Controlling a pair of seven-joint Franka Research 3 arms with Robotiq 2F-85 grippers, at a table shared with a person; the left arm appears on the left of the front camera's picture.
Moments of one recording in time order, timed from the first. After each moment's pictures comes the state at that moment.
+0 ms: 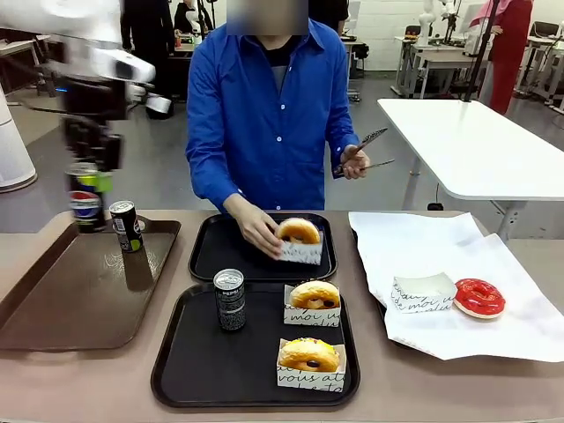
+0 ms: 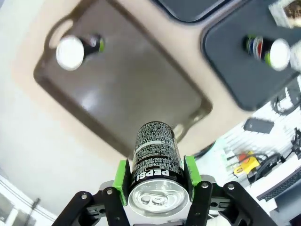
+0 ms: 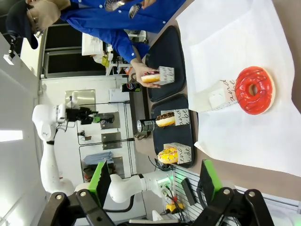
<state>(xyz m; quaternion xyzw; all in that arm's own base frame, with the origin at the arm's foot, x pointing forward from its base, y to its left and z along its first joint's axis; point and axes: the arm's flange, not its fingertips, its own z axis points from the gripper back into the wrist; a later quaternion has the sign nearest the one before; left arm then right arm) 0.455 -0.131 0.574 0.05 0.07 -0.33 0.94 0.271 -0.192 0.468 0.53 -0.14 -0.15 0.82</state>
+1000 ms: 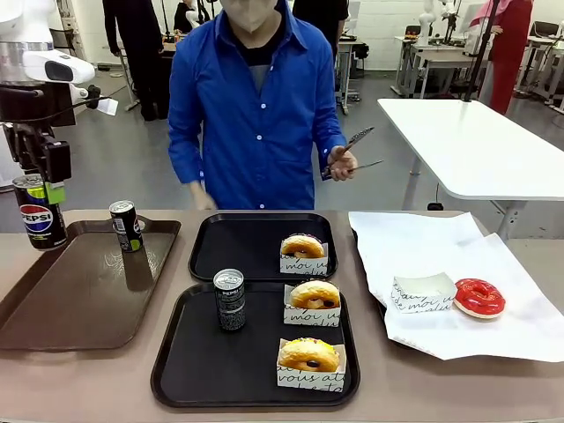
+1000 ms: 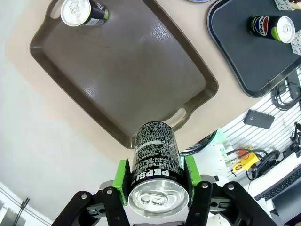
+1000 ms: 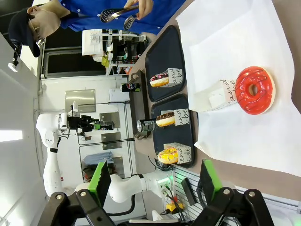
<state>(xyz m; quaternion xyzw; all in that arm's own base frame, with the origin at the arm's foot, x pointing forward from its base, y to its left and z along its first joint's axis) 0.422 -0.081 0.570 0.03 0.06 -0.31 0.95 0.271 -0.192 0.468 0.53 -0.14 -0.15 0.82</state>
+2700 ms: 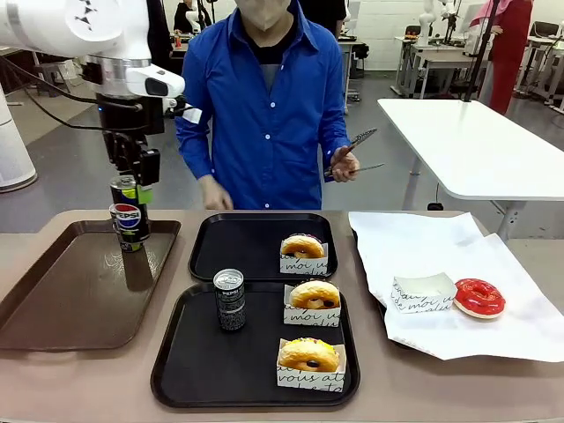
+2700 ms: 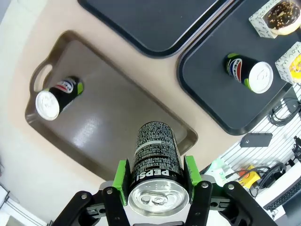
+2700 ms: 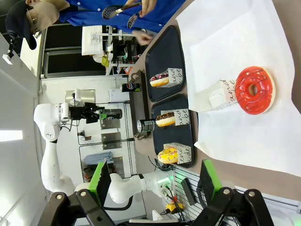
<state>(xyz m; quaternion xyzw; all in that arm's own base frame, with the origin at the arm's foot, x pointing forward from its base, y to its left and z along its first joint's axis) 0.464 -0.205 0.543 0.04 0.04 -0.38 0.92 0.271 -0.192 0.468 0.53 -0.14 -0.15 0.82</state>
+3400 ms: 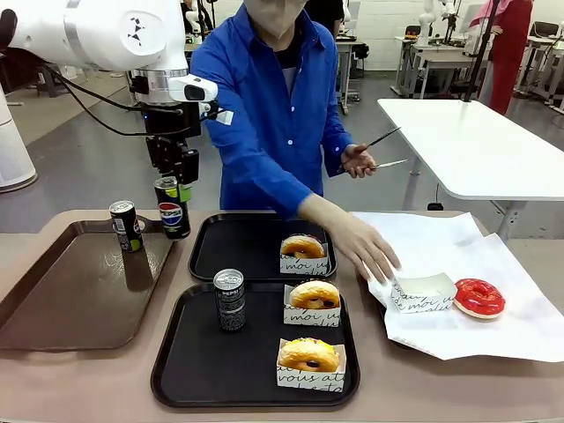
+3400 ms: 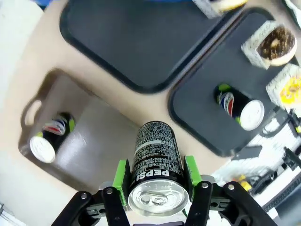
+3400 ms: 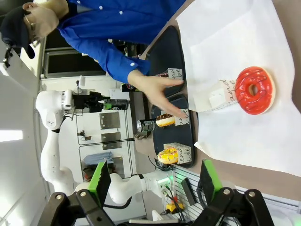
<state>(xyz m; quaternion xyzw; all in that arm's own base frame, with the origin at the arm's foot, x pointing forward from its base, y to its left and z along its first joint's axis) 0.508 -0.235 0.524 -0.01 0.05 -0.39 0.92 0.271 -0.192 0.468 0.53 -0.14 -0.15 0.82</state>
